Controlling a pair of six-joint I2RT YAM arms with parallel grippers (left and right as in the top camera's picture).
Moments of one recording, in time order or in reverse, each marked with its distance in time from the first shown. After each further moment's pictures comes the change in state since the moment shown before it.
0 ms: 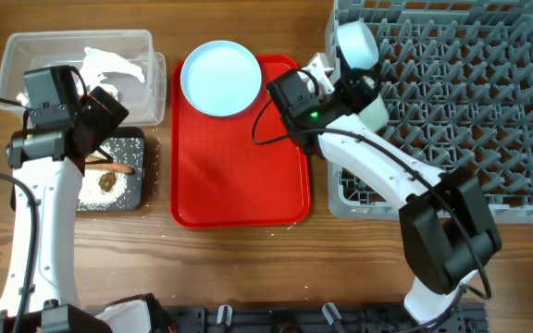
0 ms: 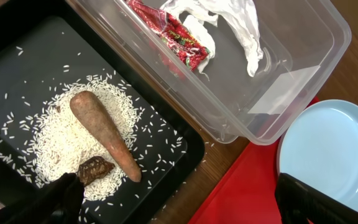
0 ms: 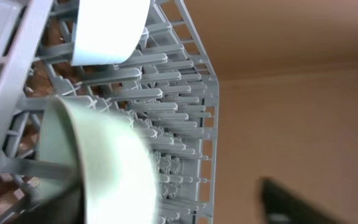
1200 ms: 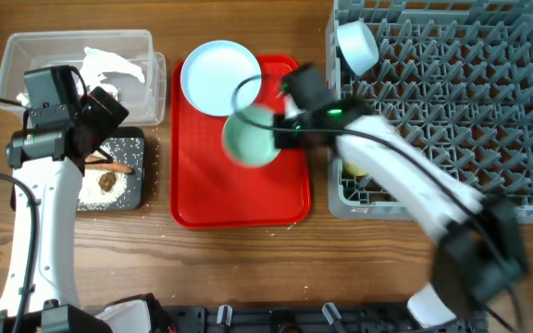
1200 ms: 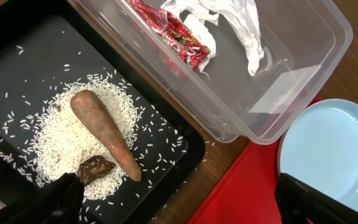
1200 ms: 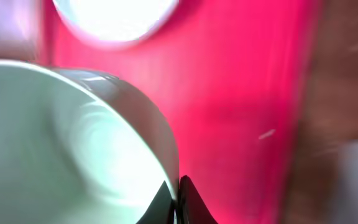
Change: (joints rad) left arm 0.000 0.000 0.000 -0.003 0.000 0.000; right arm -0.063 -0.206 -0.002 -0.098 -1.281 0.755
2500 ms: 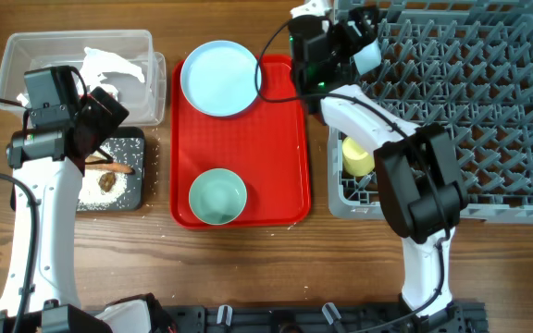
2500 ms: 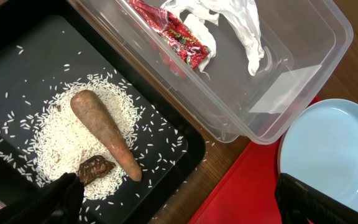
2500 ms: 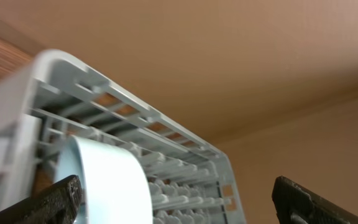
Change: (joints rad) left arm 0.000 0.000 -0.001 0.000 0.000 0.000; right arm -0.077 0.486 0.192 0.949 1.120 -1.205
